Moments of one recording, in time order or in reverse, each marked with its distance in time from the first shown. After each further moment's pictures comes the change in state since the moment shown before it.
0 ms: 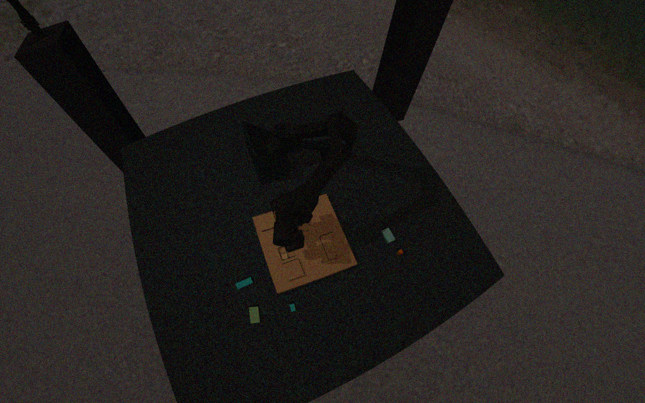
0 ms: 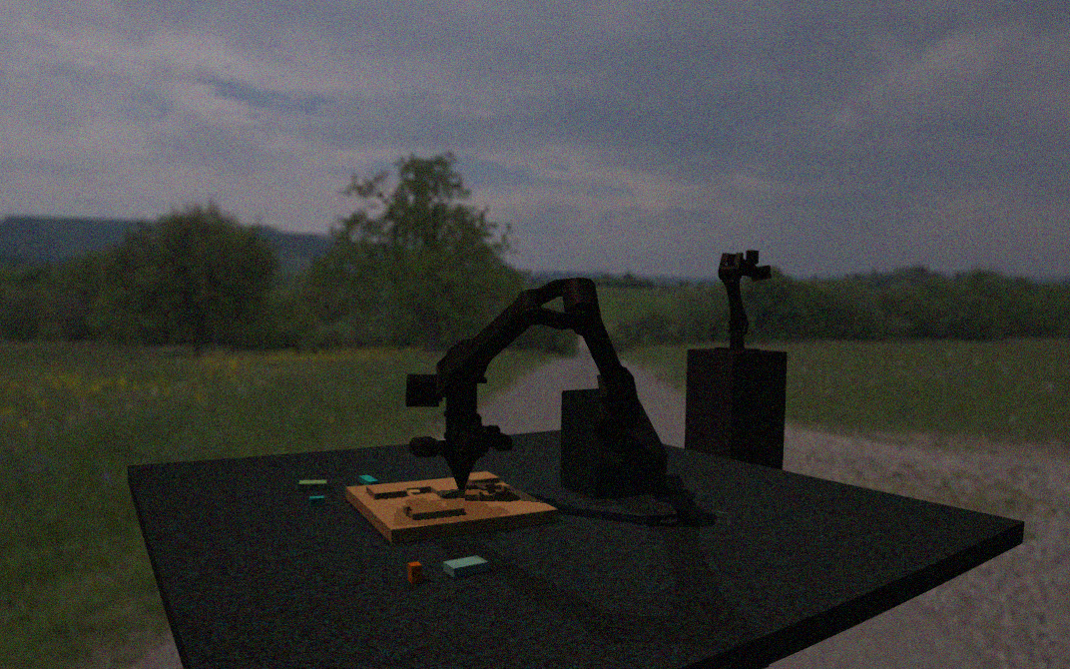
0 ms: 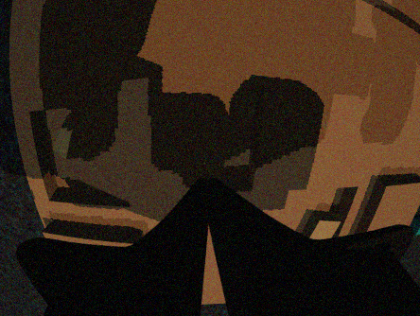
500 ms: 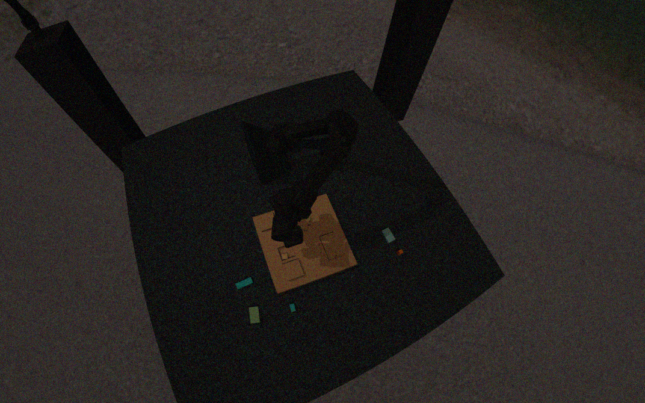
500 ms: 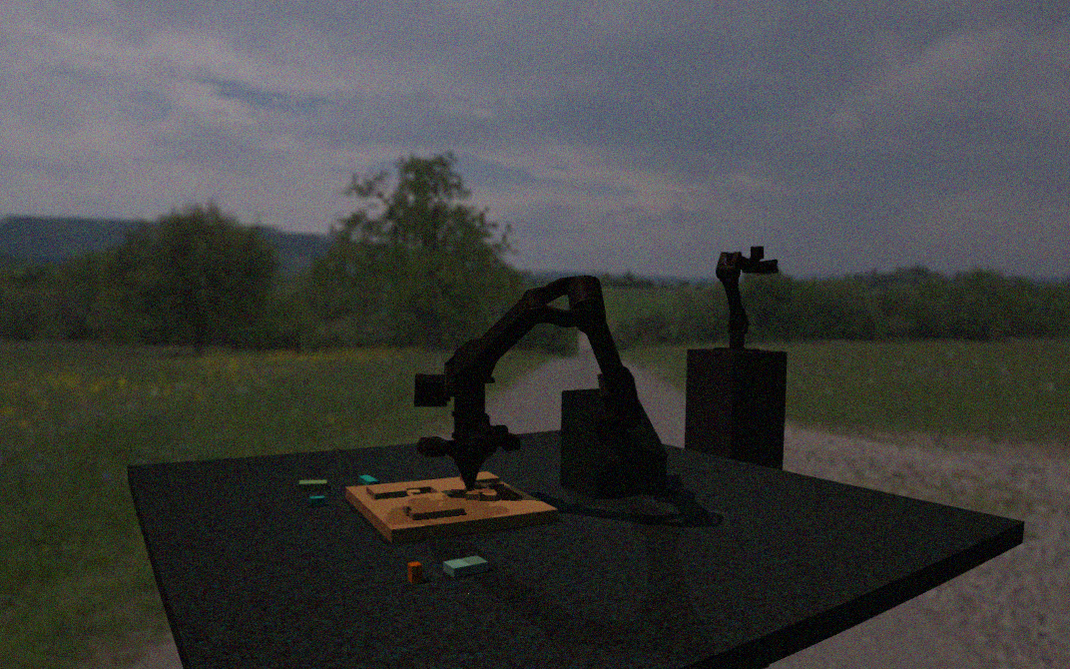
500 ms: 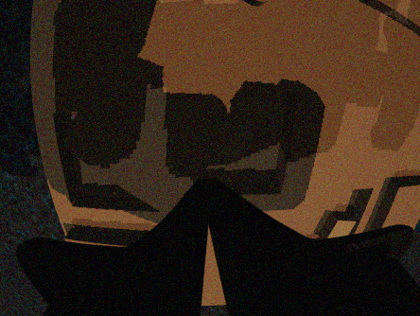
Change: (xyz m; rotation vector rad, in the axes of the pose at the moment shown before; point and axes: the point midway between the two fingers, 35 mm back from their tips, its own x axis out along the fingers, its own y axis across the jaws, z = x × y) arm 0.000 0.016 0.002 0.001 -0.001 0.001
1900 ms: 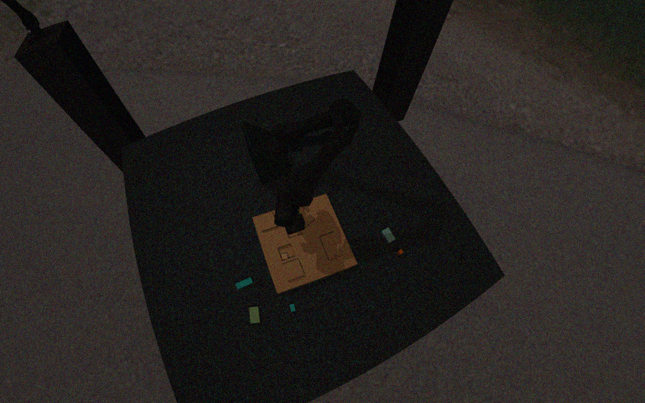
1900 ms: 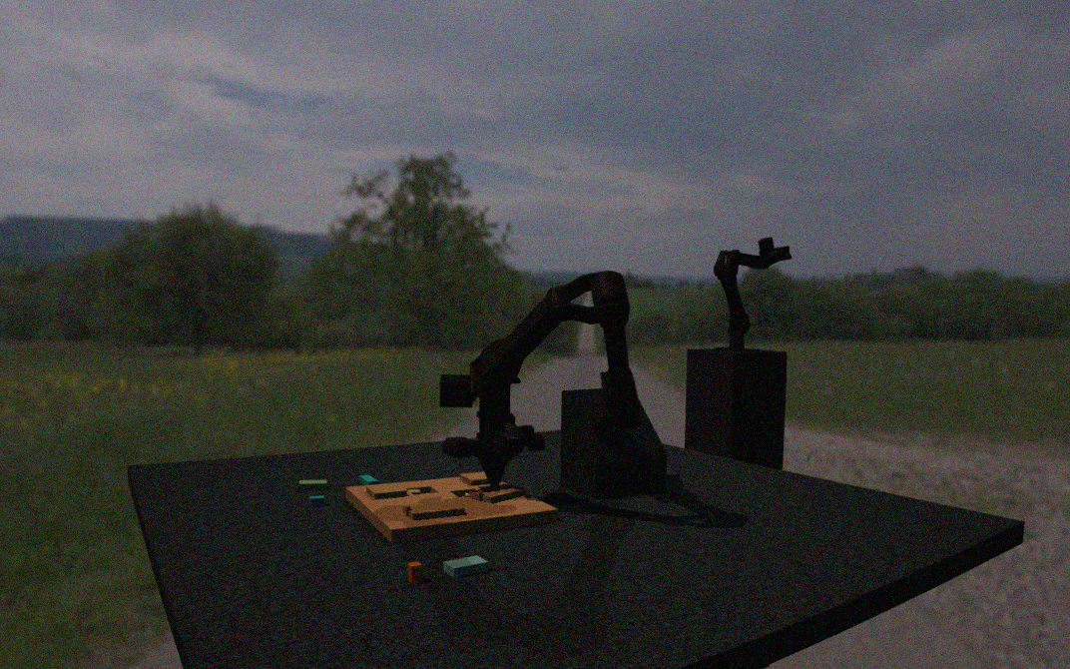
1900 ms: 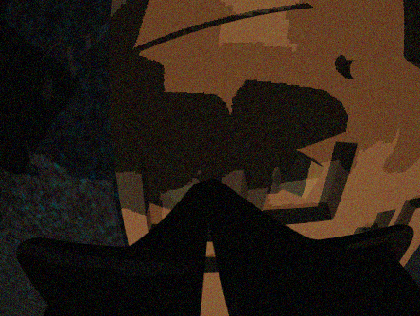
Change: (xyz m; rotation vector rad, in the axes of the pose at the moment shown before) arm 0.000 0.042 0.020 -0.004 0.003 0.004
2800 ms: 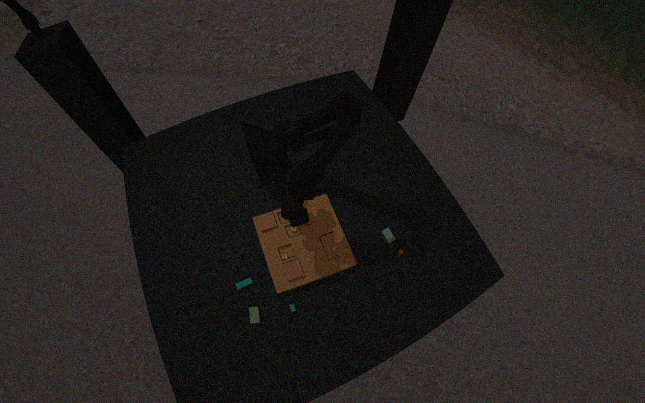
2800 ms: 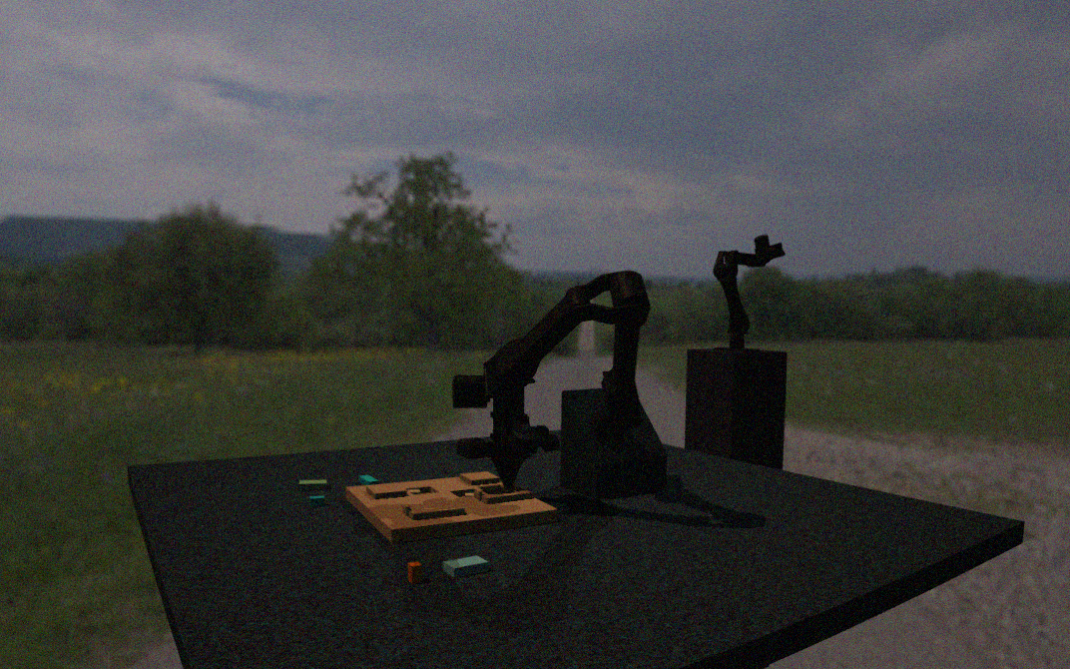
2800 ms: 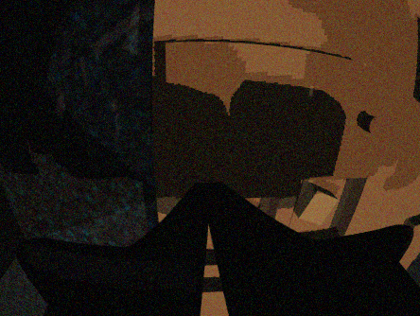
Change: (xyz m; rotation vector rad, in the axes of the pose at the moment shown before) arm -0.001 0.018 0.022 0.007 -0.002 0.004
